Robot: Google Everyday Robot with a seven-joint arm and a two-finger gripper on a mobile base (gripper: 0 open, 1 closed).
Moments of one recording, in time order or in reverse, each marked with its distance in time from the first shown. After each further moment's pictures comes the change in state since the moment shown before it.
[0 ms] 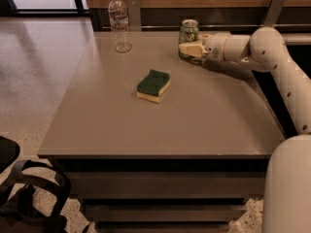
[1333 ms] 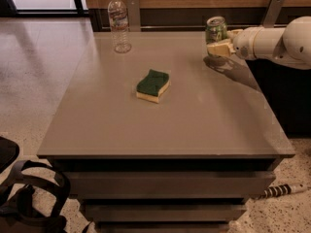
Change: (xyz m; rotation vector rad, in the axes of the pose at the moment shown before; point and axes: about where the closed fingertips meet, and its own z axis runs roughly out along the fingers) arm -0.010 -0.013 -0.100 0.198 0.164 -0.142
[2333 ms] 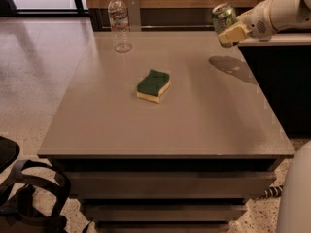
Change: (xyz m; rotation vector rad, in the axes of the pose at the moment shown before) arm -0.031 -0.016 -0.043 -0.089 0.224 -0.088
